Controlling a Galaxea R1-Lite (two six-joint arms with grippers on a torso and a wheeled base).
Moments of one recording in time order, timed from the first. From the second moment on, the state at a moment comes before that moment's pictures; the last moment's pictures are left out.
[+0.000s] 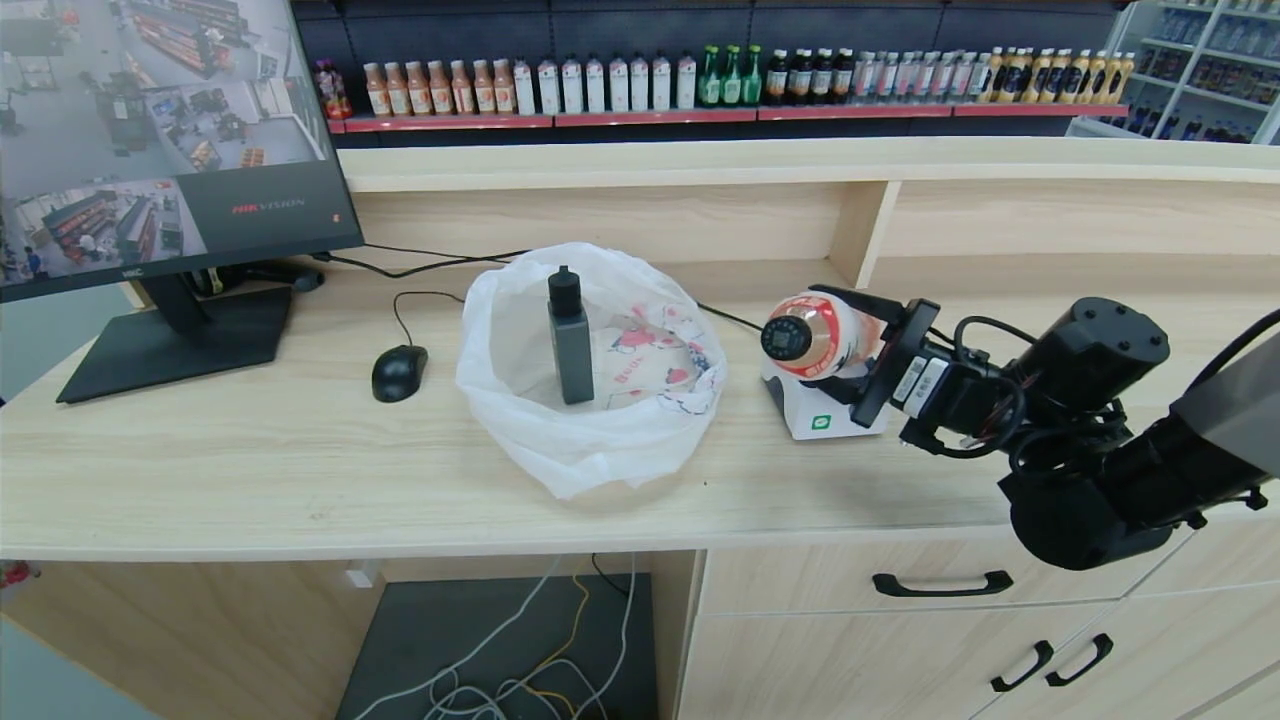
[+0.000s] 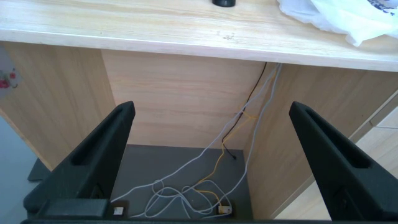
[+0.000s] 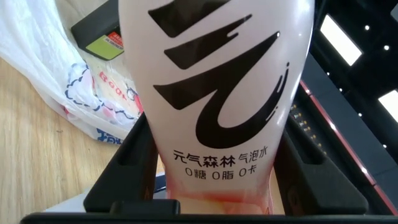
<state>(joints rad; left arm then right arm) 0.00 0.00 0.00 0.00 0.01 -0.01 0.22 2.07 -0.90 -1.57 0.81 -0.95</state>
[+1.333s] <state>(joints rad) 0.00 0.00 0.00 0.00 0.01 -0.01 0.28 1.78 -0.74 -1.57 0.40 -0.61</state>
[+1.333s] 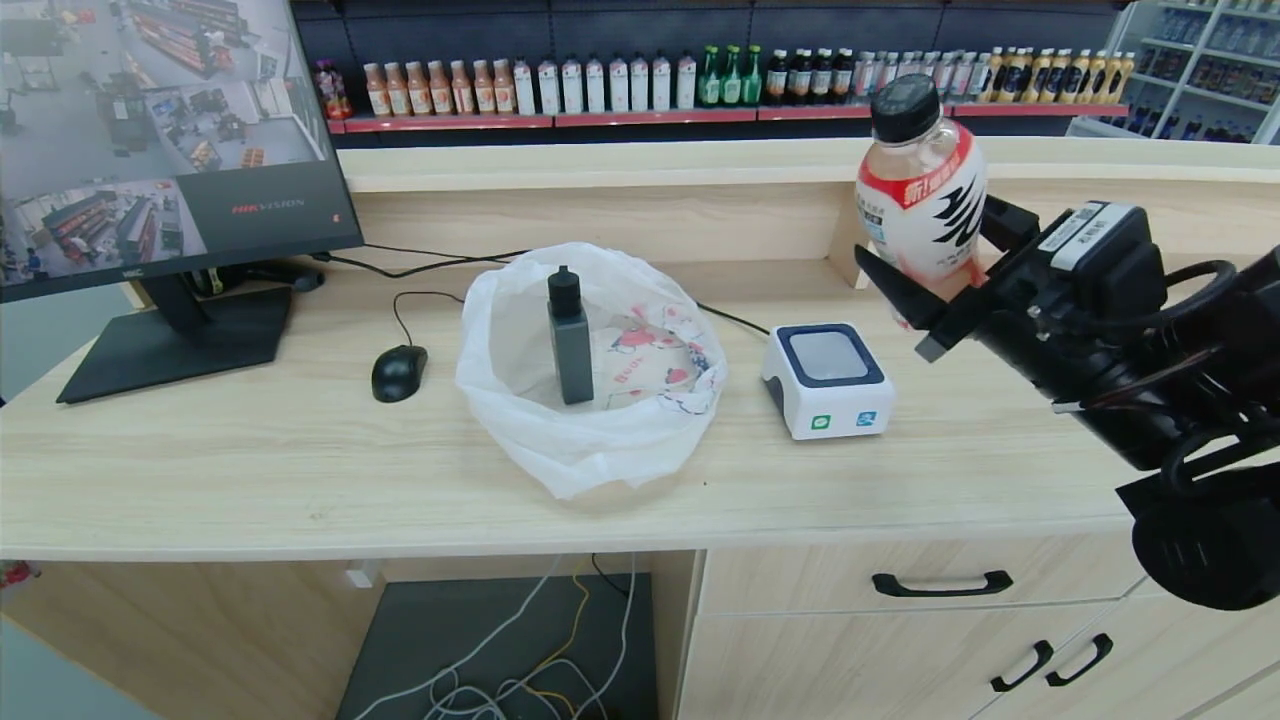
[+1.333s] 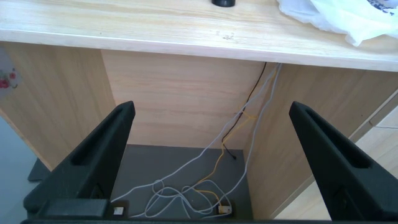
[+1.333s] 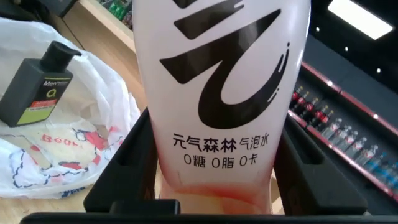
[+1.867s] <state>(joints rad) 0.00 0.00 0.00 0.00 0.01 -0.01 0.30 1.72 -0.70 -1.57 0.10 -0.25</state>
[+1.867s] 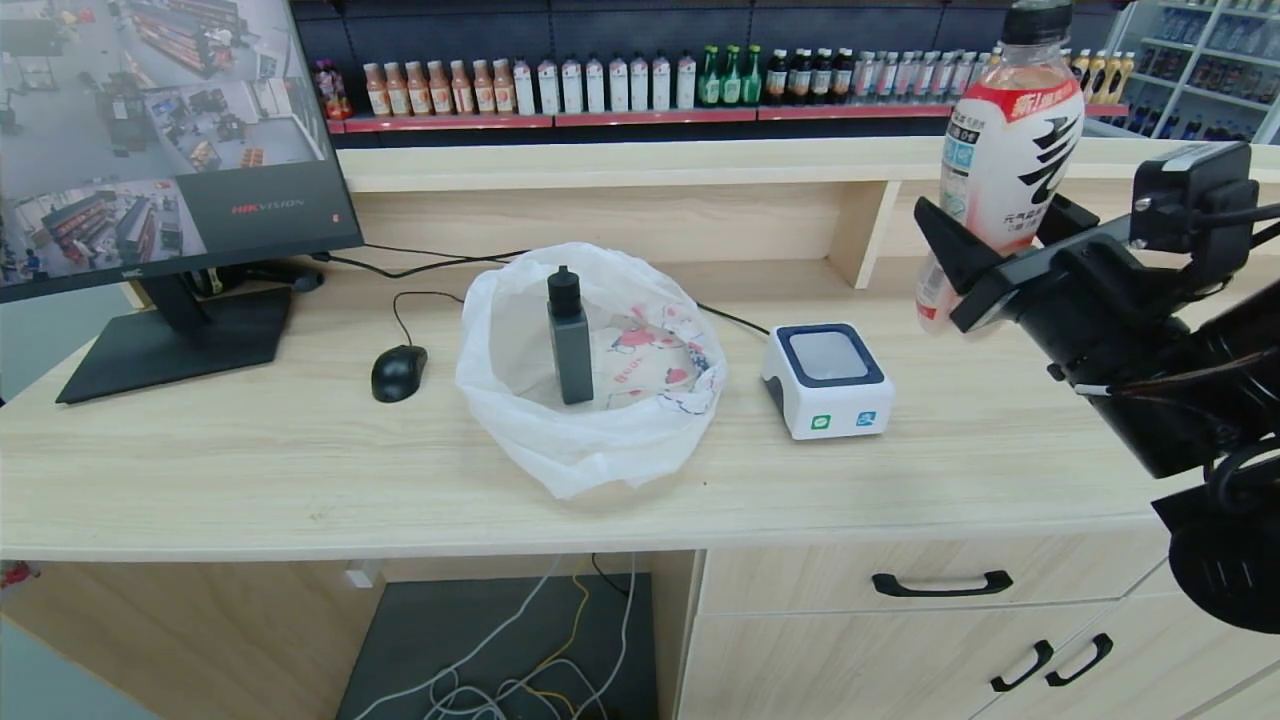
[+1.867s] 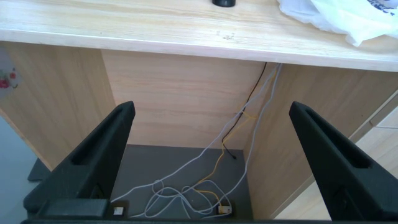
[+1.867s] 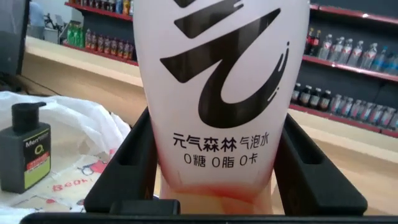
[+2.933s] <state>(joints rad) 0.00 0.00 0.00 0.00 0.01 -0.02 0.40 1.69 -0.53 -1.57 -0.11 -0.05</state>
